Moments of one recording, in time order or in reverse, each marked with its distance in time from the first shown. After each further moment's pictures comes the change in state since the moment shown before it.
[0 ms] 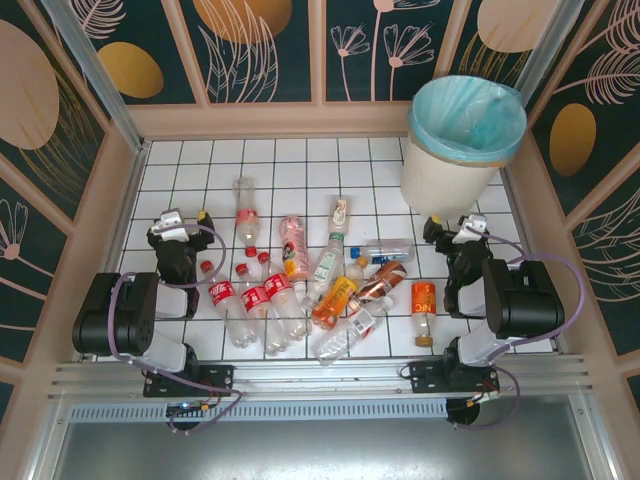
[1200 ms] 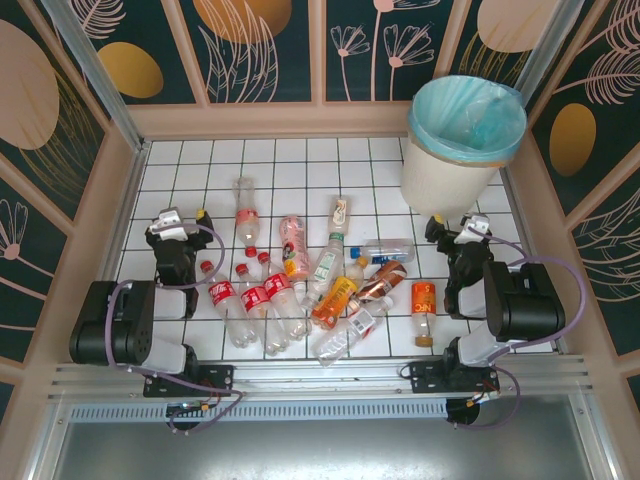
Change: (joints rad) left arm 0.000 -0.067 0.009 -0.064 -0.004 0.000; right arm 0.000 -0.017 -0.009 0.009 0.034 0.008
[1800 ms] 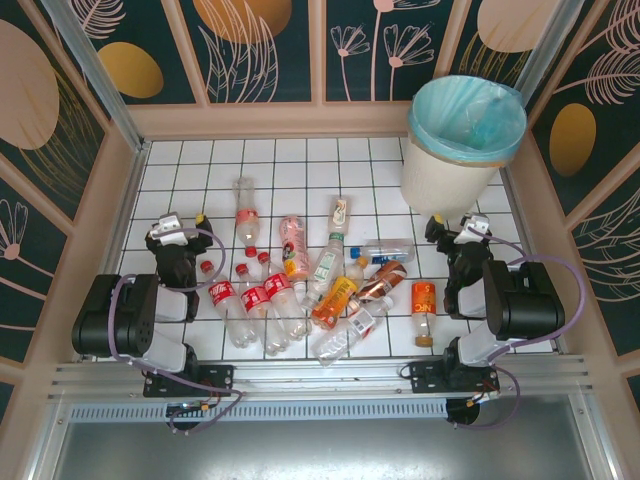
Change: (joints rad) left arm 0.000 0.061 -0.042 0.094 -0.023 -0.003; right arm 0.003 0.008 0.002 0.005 0.010 -0.001
